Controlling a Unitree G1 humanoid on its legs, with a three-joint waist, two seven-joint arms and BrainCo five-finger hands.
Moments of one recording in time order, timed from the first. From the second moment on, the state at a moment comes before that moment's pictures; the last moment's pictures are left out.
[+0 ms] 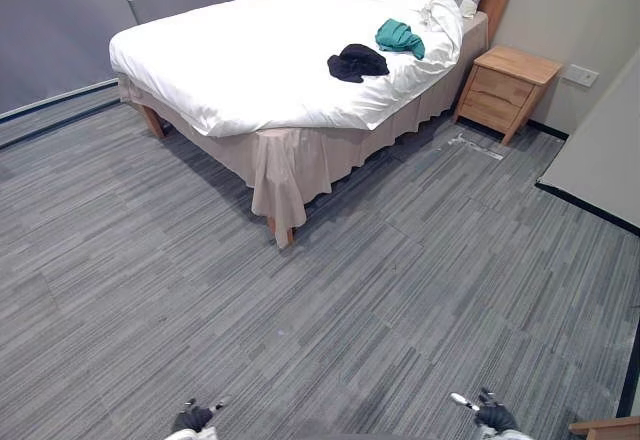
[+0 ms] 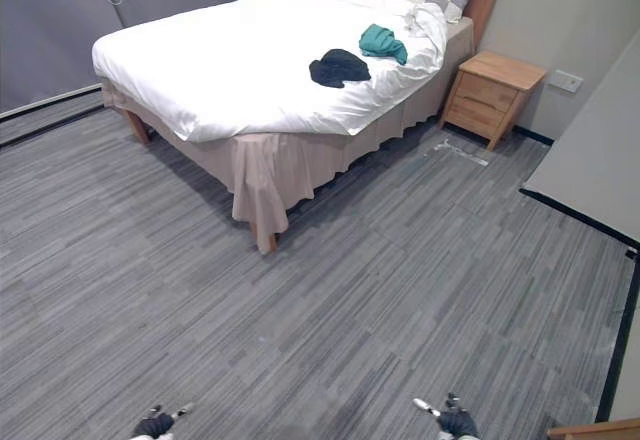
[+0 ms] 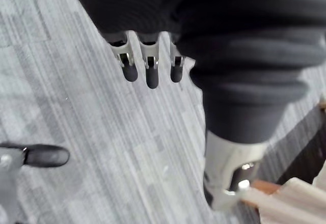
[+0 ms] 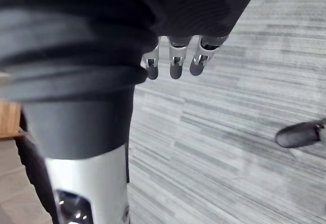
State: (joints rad) left arm 0.13 0.29 0.28 1.00 -0.34 -0.08 0.11; right arm 0.11 -0.30 -0.42 1.03 0.27 -0.11 0.18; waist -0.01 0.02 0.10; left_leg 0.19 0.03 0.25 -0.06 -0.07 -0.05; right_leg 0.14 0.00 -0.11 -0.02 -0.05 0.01
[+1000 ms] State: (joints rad) left arm 0.05 0.22 0.16 1.02 -0.36 -0.08 0.04; right arm 0.05 -0.21 -0.35 1.04 0.28 -0.11 0.20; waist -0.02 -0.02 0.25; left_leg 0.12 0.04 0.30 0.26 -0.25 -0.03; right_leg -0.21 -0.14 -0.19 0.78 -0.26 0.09
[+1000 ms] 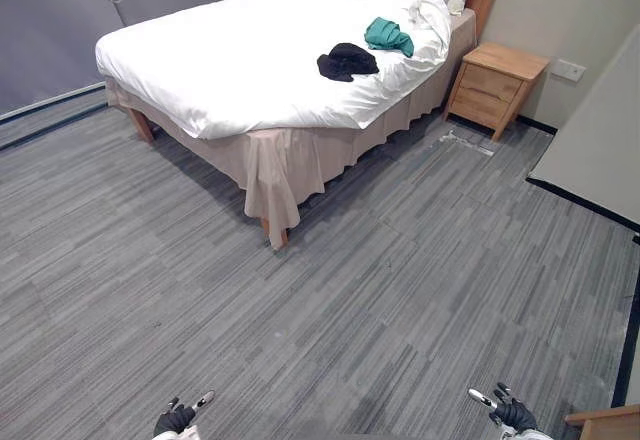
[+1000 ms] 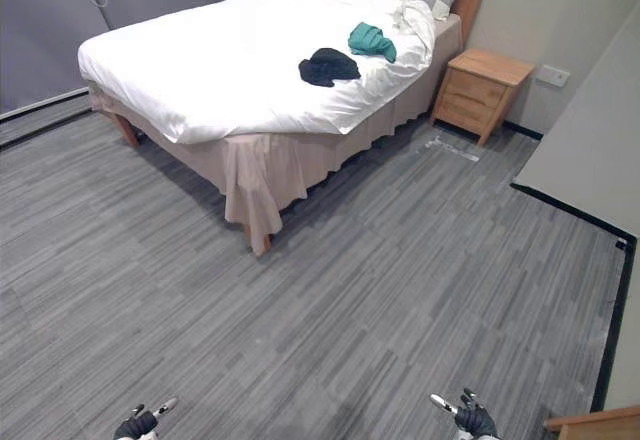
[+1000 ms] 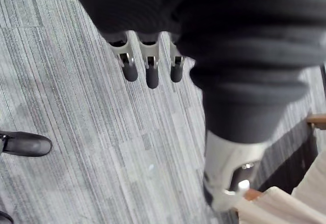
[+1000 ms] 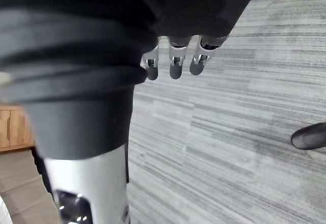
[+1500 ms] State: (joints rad) left arm 0.04 0.19 0.22 1.03 -0.34 -0.11 -0.01; right arm 0.14 -0.20 -0.39 0.99 0.26 -0.10 0.25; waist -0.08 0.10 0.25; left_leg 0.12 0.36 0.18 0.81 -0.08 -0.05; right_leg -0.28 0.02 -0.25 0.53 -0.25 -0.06
